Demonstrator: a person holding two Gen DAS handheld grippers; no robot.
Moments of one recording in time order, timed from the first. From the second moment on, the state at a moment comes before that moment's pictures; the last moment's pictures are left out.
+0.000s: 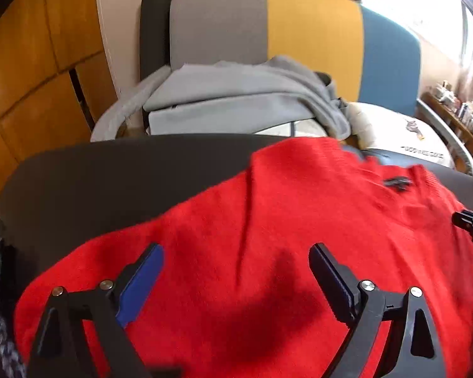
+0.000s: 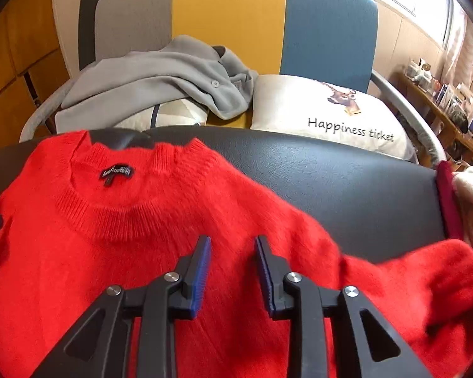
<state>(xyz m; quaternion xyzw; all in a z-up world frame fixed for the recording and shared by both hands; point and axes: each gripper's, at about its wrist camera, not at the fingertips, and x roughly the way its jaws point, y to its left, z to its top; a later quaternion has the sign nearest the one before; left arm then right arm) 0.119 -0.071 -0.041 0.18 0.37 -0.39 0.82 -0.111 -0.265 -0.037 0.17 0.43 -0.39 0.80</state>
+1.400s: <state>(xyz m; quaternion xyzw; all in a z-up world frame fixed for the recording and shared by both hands) 0.045 -0.053 -0.071 0.16 0.40 -0.44 0.79 -0.190 -0.280 0.067 0.27 0.31 -0.33 0.85</state>
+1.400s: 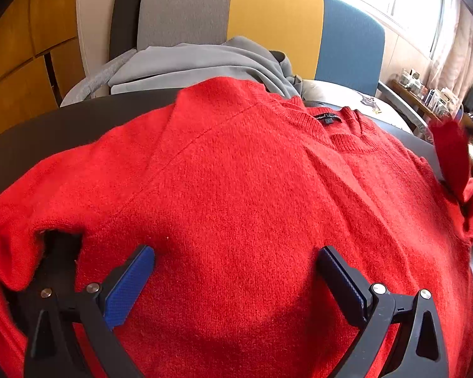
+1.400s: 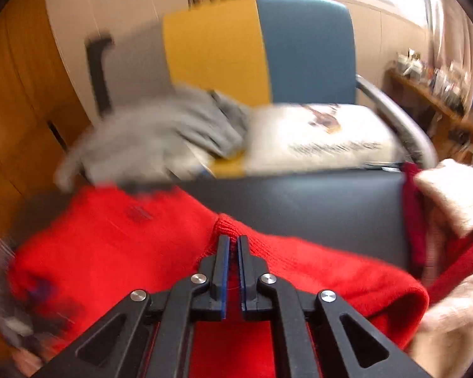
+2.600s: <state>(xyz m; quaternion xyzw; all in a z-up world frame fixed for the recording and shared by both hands) 0.063 -0.150 -0.045 0.08 0.61 -0.49 0.62 -0.241 -0.154 -0.075 0.42 0.26 -0.23 0.84</state>
